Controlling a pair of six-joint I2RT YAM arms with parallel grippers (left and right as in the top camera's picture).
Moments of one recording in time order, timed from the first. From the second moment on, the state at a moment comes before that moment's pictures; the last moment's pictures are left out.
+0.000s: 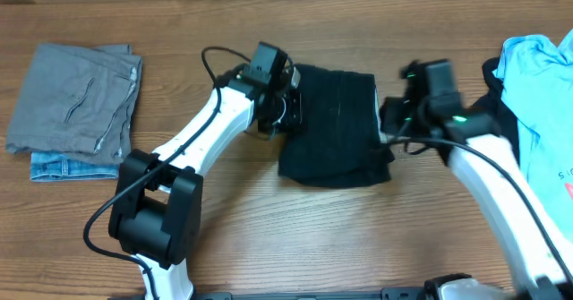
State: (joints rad) left arm -0.43 1.95 1.48 -0.72 0.43 -0.49; right arm 0.18 1.39 1.15 -0.76 -0.05 0.35
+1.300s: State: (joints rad) left arm 0.14 1.95 1.89 -0.65 0.38 -0.04; right arm 0.14 1.28 1.15 -0.99 -0.05 0.36
